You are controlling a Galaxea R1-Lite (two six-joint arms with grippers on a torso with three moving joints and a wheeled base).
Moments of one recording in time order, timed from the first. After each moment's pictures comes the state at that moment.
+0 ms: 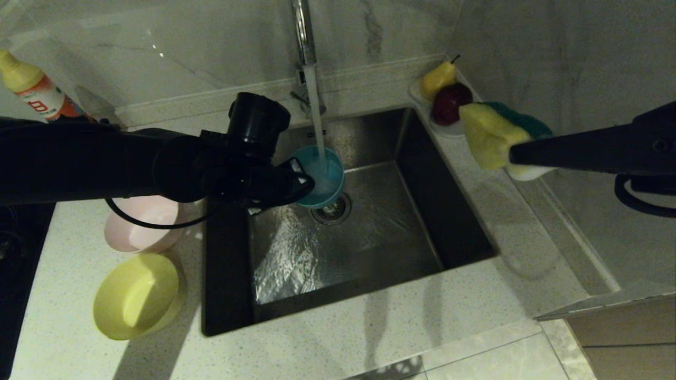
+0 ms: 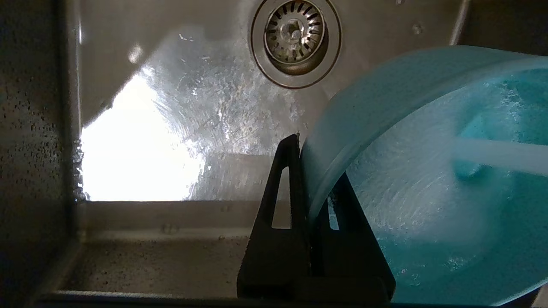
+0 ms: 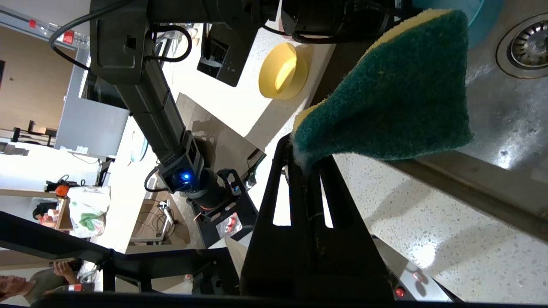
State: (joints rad) left arm -0.50 1.95 -1.58 0.18 0.28 -0.75; right arm 0.65 1.27 -1.38 0.29 0.48 0.31
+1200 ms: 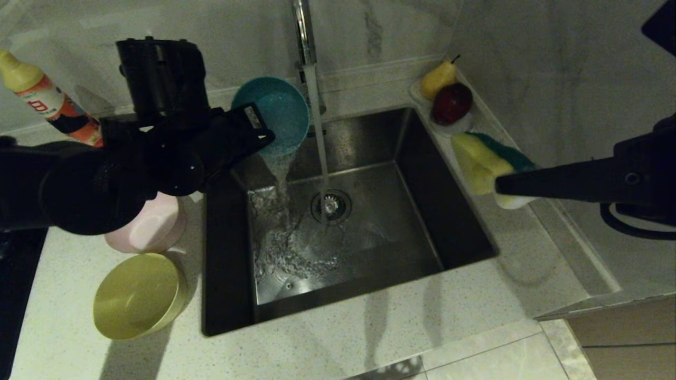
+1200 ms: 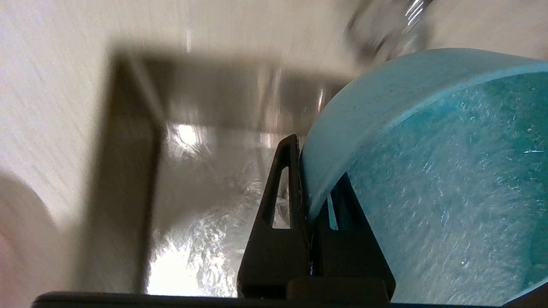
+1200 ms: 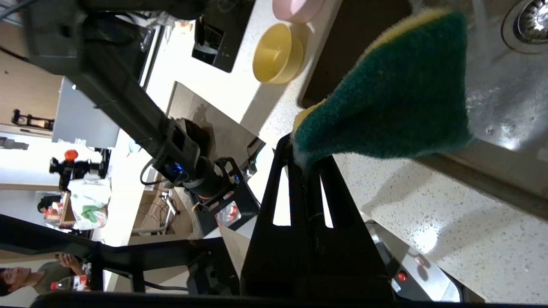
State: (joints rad) left arm -0.49 1.72 -1.28 -0.44 0.52 -0.32; right arm 0.65 1.27 -1.33 0.29 0.48 0.31
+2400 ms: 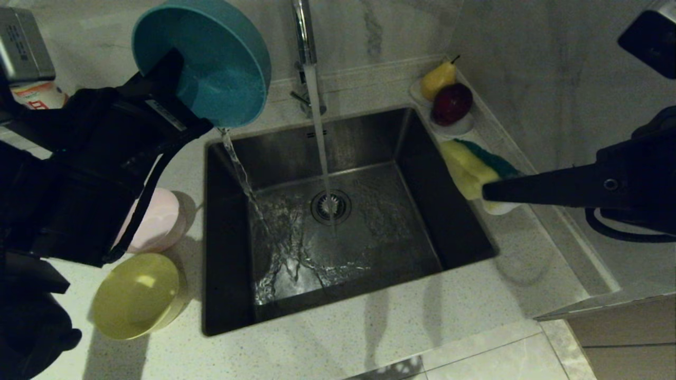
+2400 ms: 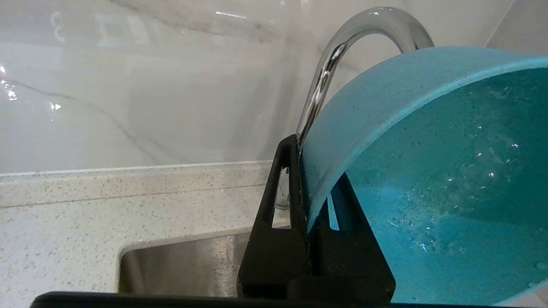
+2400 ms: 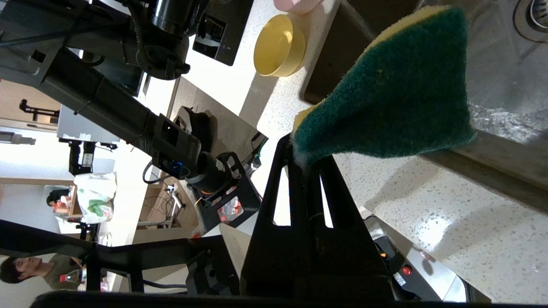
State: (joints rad) left arm -0.49 1.52 -0.70 -1.48 0.27 0.08; right arm 0.64 1.30 -1.33 0.29 0.50 0.31
